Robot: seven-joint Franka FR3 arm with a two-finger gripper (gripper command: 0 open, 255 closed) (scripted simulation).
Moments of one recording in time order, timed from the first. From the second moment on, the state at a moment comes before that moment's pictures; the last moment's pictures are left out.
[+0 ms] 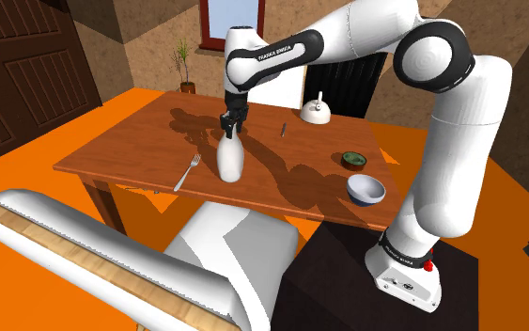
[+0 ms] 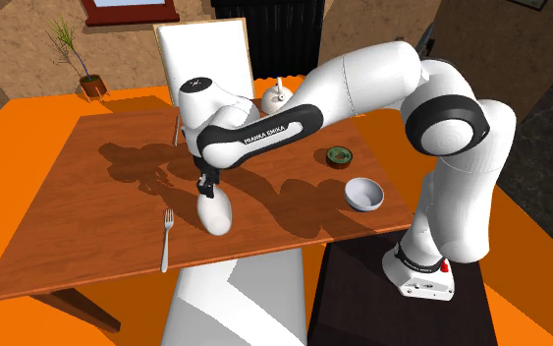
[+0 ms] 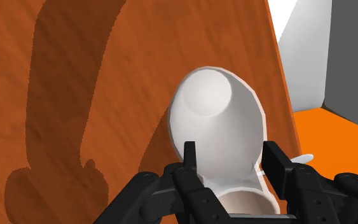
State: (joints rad) arm 0.11 0.25 -0.03 -1.78 0.02 2.10 -0.07
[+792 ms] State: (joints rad) arm 0.11 0.22 -0.03 -1.69 0.01 1.98 -0.06
